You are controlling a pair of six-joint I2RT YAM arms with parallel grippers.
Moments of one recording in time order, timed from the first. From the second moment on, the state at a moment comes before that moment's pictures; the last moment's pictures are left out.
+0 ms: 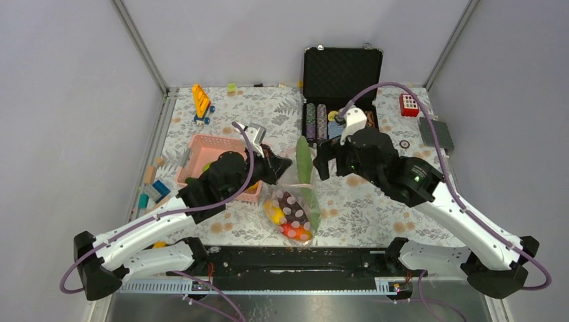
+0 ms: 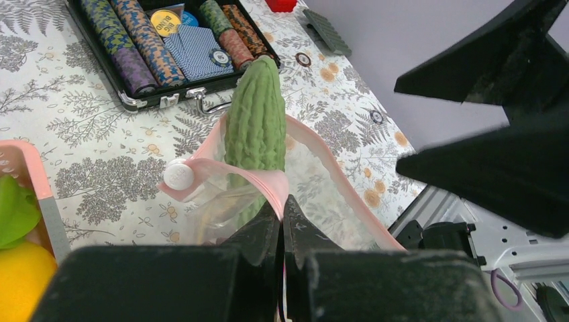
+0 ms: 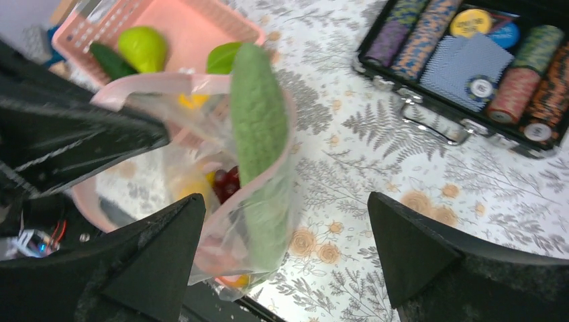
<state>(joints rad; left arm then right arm) -0.94 0.96 0.87 -0.08 -0.14 -0.54 0.90 1.08 1.31 -0.77 0.25 0.29</state>
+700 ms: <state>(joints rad) -0.94 0.92 0.80 0.02 -0.02 -0.47 0.73 1.30 1.36 -0.86 0.06 0.41</state>
